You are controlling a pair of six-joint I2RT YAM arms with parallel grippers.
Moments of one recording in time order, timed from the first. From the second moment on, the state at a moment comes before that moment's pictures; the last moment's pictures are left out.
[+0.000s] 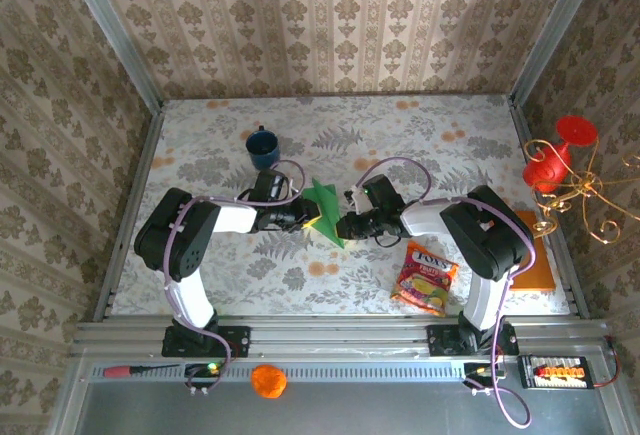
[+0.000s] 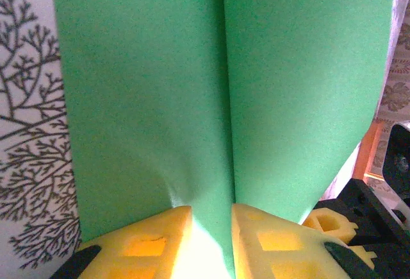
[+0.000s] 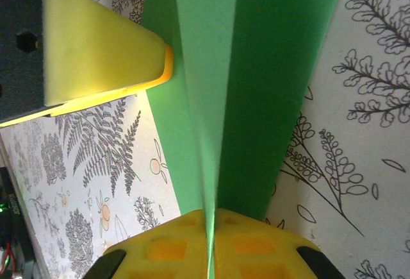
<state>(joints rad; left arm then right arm) -0.51 1.80 0.77 0.19 0.59 -0.91 0.54 1.83 0.81 0.12 -0.57 0.49</state>
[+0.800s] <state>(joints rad) -0.51 1.73 0.79 0.20 0.60 -0.90 0.49 1.89 0.89 0.00 -0.70 0.56</state>
